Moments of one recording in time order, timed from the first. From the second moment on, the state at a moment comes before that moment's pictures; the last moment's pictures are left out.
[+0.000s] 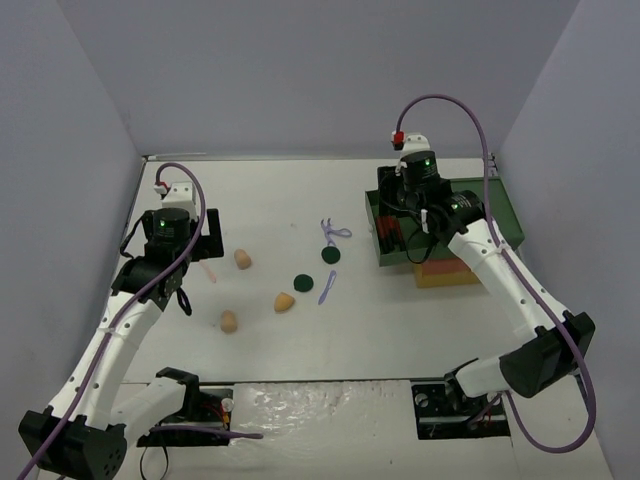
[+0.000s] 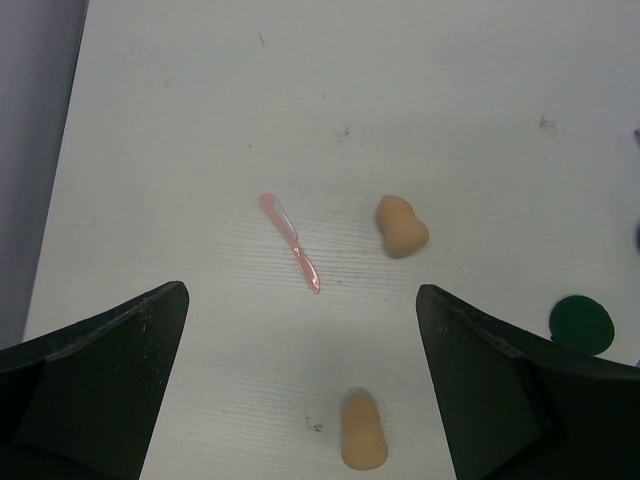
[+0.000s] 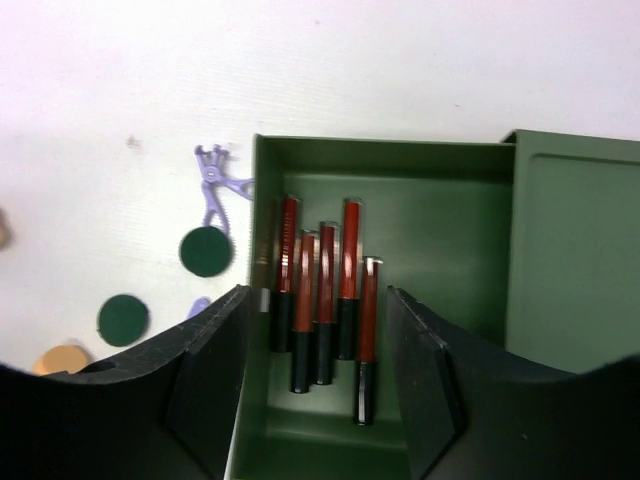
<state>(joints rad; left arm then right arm) -0.25 0.97 1.00 -0.60 -0.30 -0.17 0.45 1.39 1.42 -0.65 0.20 0.19</state>
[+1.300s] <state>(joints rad) -0.25 0.98 1.00 -0.60 -0.31 -0.17 0.53 1.60 1.48 -0.66 0.32 0.27</state>
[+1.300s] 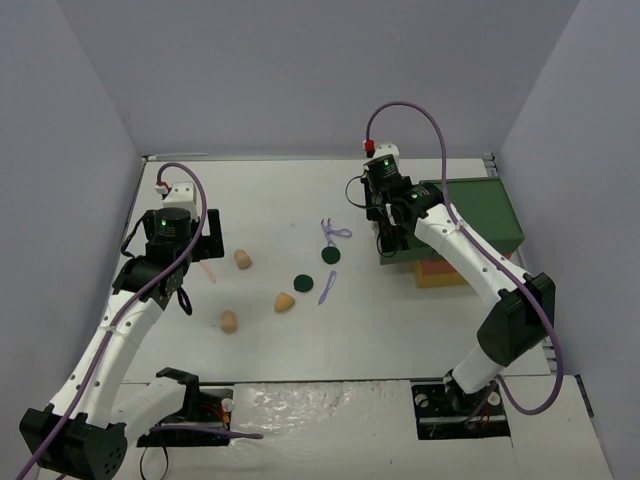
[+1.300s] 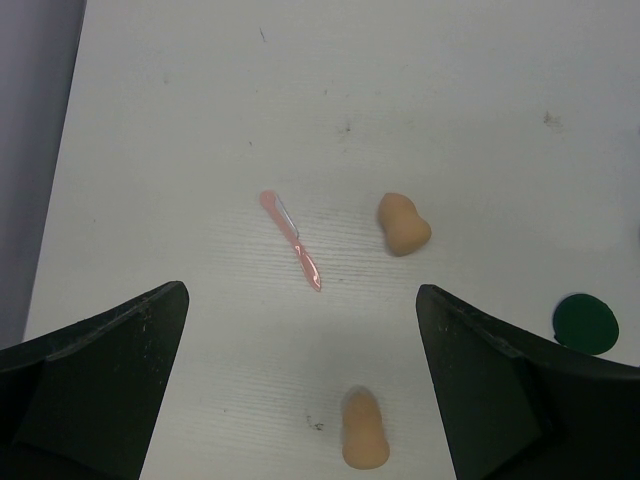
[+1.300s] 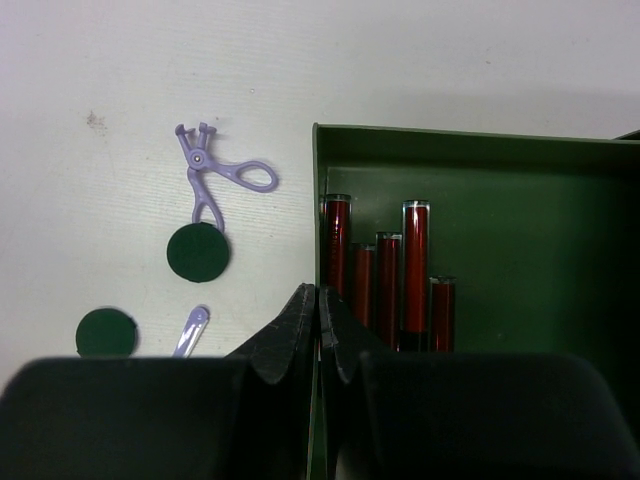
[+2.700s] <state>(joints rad) -0.25 0.98 1.00 -0.60 -0.31 -0.17 0.44 1.51 1.50 -0.70 0.30 0.23</state>
